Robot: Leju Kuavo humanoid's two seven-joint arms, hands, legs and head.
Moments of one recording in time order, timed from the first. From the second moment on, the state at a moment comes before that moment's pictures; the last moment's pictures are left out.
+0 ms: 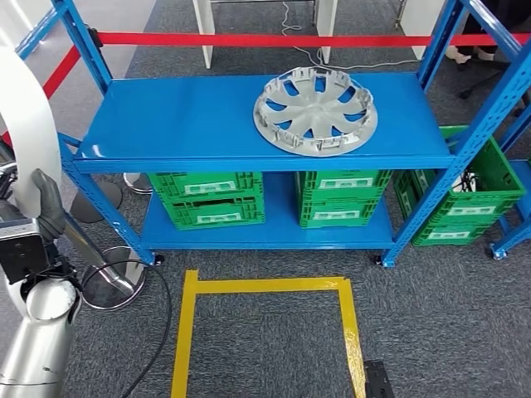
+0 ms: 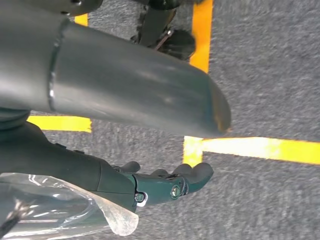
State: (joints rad) left arm -0.30 0.06 -0.07 -1.45 -0.41 0.70 -0.45; right arm -0.09 0.17 -0.89 -0.23 1.01 -0.30 -0.30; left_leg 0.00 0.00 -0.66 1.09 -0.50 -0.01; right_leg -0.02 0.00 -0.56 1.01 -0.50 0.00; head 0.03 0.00
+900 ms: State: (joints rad) left arm -0.27 0.05 -0.07 -1.46 -0.41 0.70 -0.44; right arm -0.09 0.17 -0.89 -0.23 1.00 -0.29 -0.31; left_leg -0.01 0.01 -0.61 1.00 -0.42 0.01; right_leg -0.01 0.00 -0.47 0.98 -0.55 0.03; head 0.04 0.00
